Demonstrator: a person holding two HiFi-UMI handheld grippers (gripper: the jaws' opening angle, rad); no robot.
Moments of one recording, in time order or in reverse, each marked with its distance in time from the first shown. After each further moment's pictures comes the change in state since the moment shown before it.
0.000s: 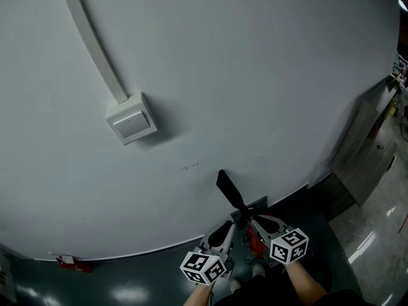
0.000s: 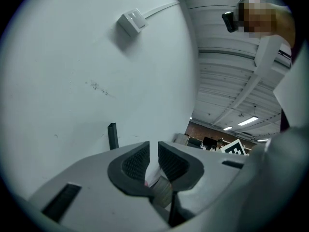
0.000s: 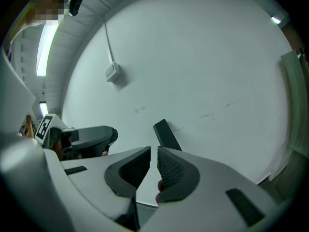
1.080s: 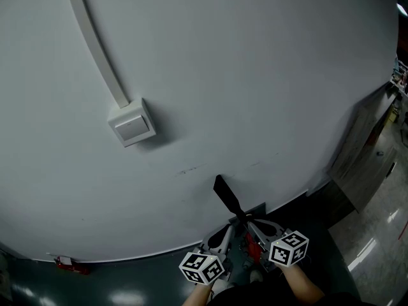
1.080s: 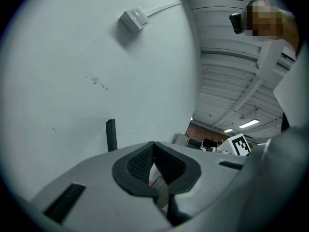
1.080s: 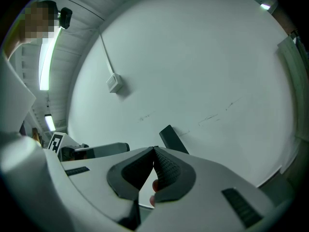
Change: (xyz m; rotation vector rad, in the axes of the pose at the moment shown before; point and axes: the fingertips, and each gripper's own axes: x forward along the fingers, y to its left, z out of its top) left arm 0.009 -0.003 -0.007 -0.031 0.000 0.005; right arm -0.010 0.010 0.021 0.079 -0.049 0.077
